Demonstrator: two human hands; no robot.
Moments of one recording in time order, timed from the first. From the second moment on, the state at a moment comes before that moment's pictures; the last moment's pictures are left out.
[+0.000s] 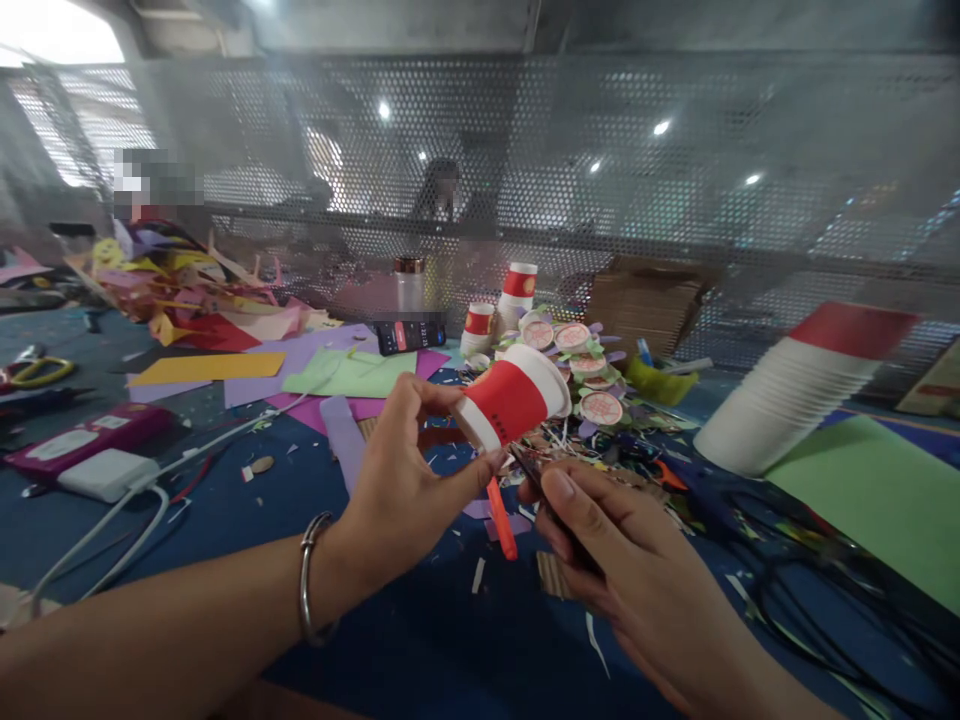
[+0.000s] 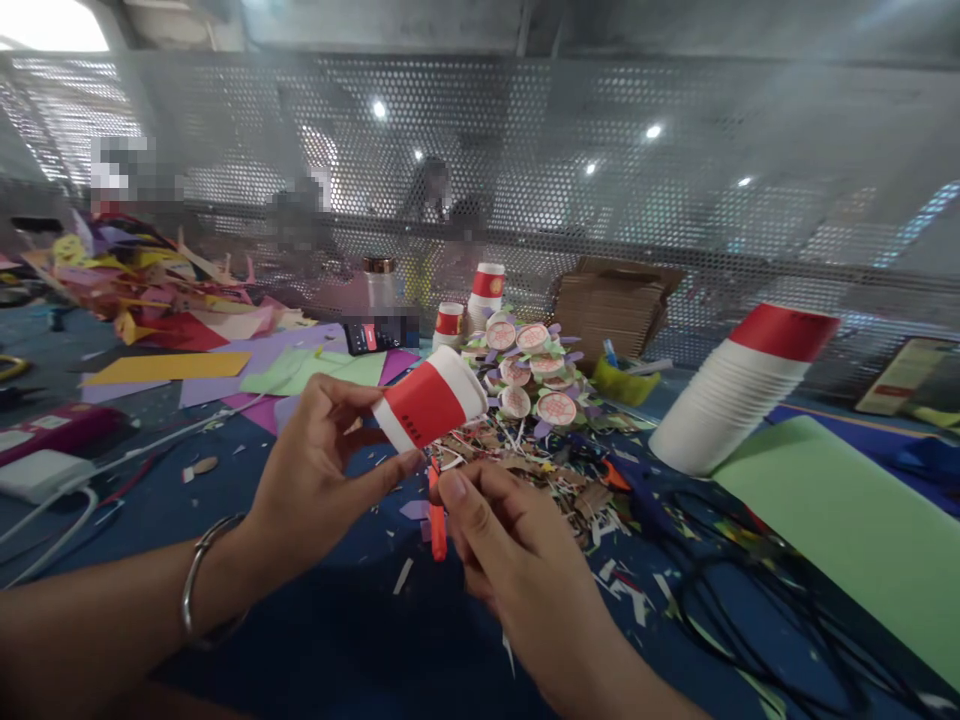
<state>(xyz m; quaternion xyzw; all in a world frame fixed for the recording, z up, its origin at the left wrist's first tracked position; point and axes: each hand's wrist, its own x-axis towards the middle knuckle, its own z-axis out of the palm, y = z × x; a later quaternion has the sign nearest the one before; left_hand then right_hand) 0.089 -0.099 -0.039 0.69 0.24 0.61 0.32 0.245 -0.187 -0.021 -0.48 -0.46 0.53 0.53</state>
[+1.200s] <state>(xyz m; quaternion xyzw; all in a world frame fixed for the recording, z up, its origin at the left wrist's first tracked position) 0.084 -0.105 -0.042 0.76 0.24 0.53 0.29 0.243 -0.184 -0.025 -0.49 -0.43 0.57 0.51</state>
